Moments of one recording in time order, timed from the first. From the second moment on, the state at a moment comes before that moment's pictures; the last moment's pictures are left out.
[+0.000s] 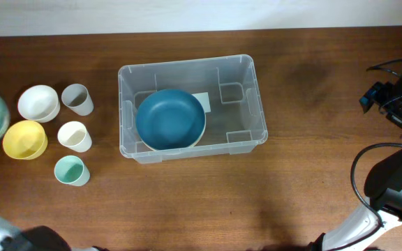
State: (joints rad) left arm 0.76 1.63 1.91 -1.42 0.17 -0.69; right arm -0.44 2.00 1.99 -1.55 0.16 0.44
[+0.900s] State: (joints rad) left arm -0.56 2.06 1.92 -0.91 -0.11 -0.67; right arm -0.44 2.00 1.99 -1.55 0.16 0.44
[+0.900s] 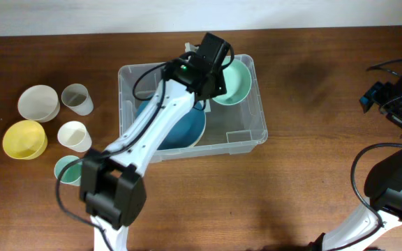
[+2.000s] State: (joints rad) left arm -0.56 2.20 1.94 -0.95 -0.09 -0.54; right arm -0.44 2.00 1.99 -1.55 0.16 0.44
